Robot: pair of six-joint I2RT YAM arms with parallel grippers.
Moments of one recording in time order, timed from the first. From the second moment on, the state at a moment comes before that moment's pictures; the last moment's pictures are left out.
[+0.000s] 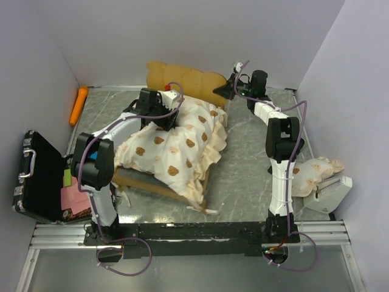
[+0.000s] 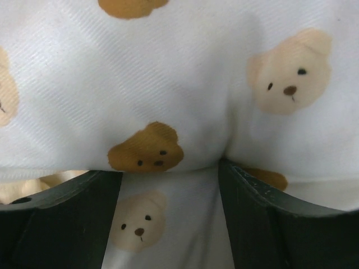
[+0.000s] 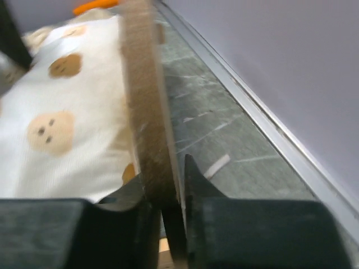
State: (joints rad) left arm -0.34 1.88 1.42 -0.22 0.30 0.28; right arm 0.08 2.37 1.91 0.35 -1.03 -0.01
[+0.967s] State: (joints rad) left arm -0.43 1.68 1.52 -0.44 0.39 0.40; right arm -0.22 1.40 0.56 0.78 -0.47 0.10
